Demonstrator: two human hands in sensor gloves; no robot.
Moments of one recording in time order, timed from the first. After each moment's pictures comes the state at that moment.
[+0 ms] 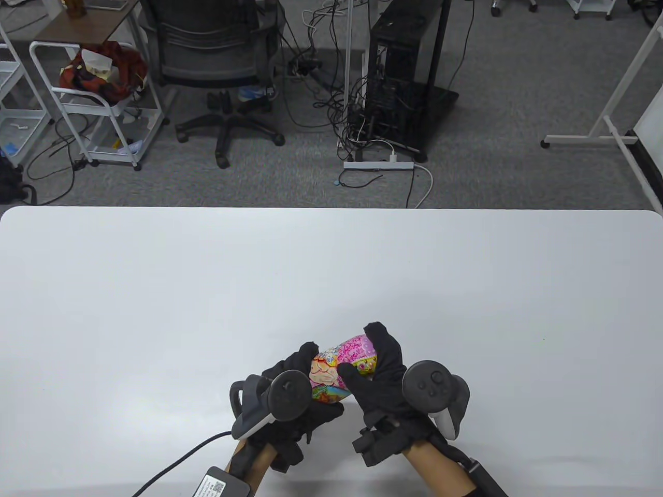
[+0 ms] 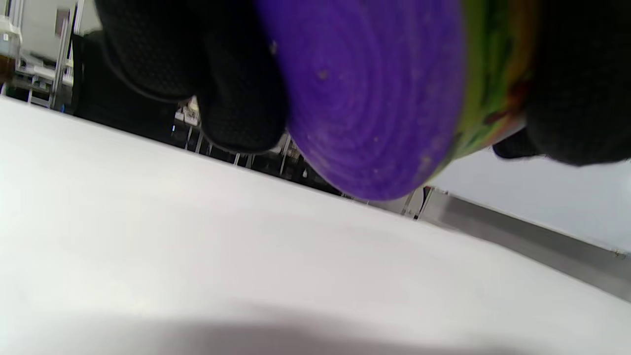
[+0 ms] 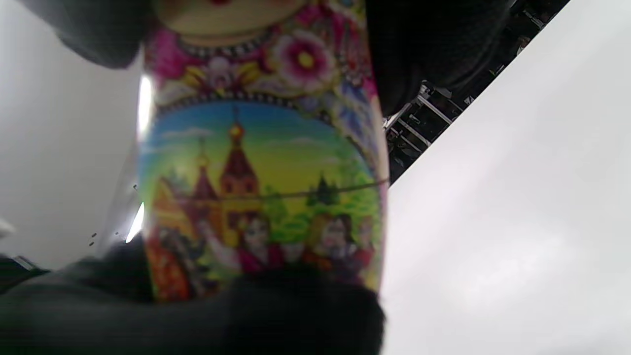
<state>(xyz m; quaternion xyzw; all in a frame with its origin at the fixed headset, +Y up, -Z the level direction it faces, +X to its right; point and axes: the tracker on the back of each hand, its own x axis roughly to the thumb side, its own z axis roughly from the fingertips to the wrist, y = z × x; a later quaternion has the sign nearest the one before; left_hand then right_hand) -0.117 -0.720 -0.279 -0.02 -0.16 0.16 0.97 0.096 -0.695 -0.284 0.11 -0.06 0.88 0.46</state>
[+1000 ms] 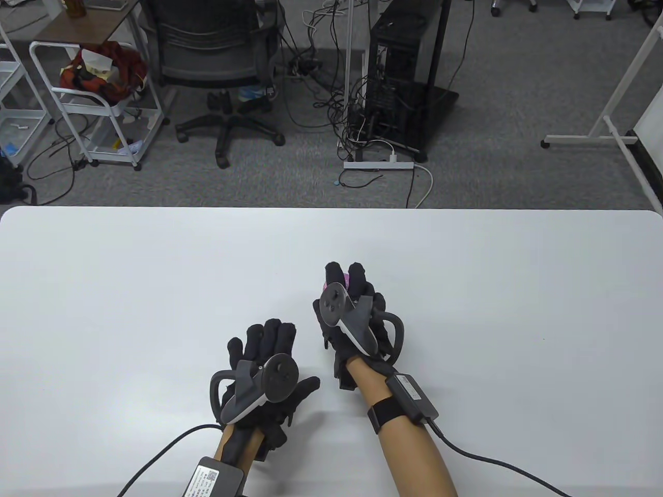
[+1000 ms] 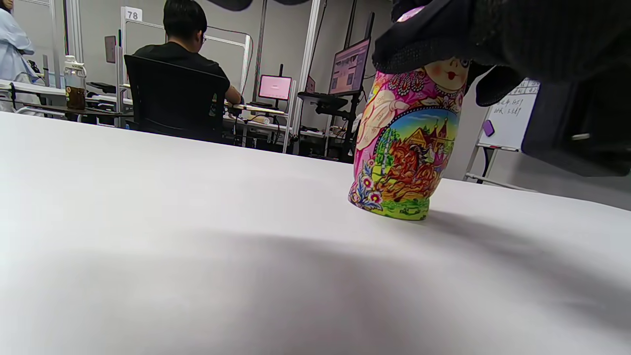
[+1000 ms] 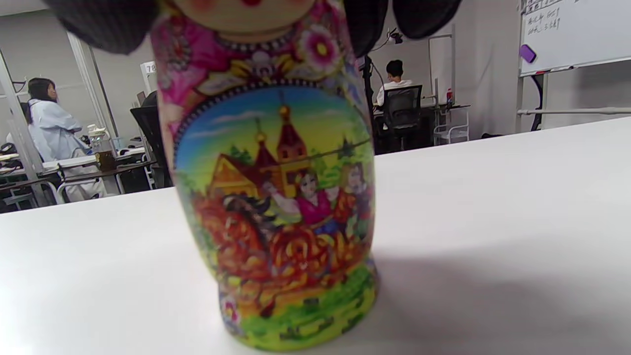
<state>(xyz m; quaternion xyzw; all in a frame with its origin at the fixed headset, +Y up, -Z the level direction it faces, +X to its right) -0.142 -0.727 -0.298 -0.01 -0.10 0.07 0.99 0.021 -0.705 -0.394 -0.07 -0.07 0.99 0.09</state>
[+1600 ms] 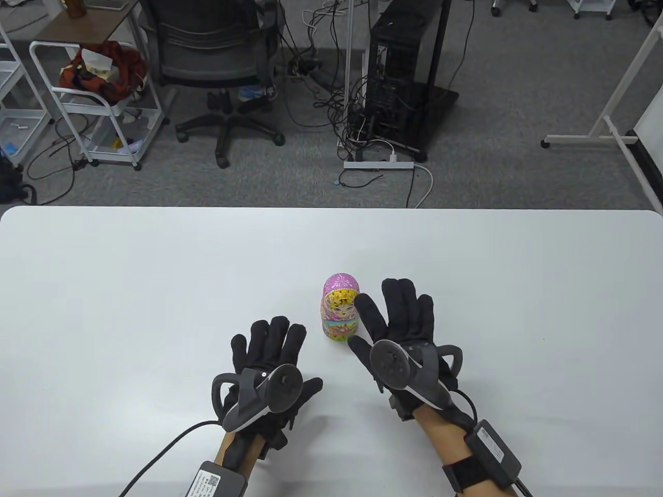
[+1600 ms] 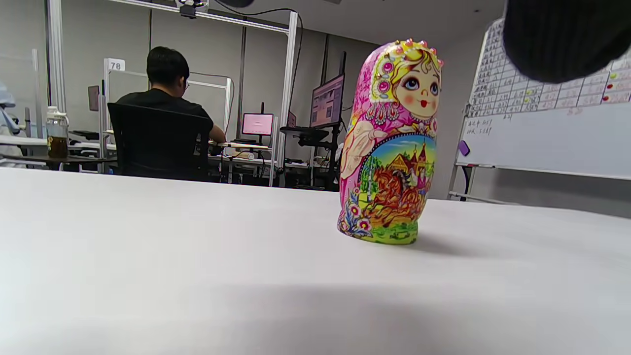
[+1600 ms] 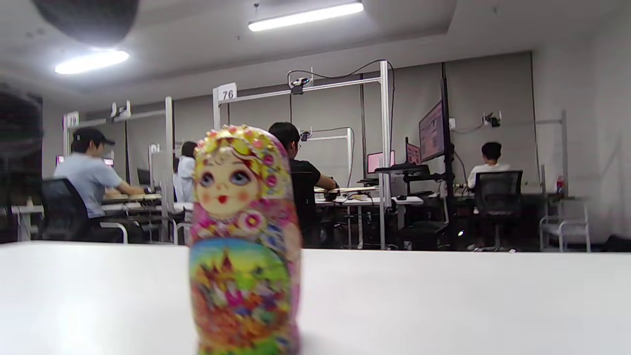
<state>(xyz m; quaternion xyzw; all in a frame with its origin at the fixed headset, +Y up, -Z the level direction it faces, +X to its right) -0.131 -0.722 -0.286 0.05 -0.12 0.03 0.99 0.100 -0.670 -0.296 0.10 -0.19 0.98 0.03</state>
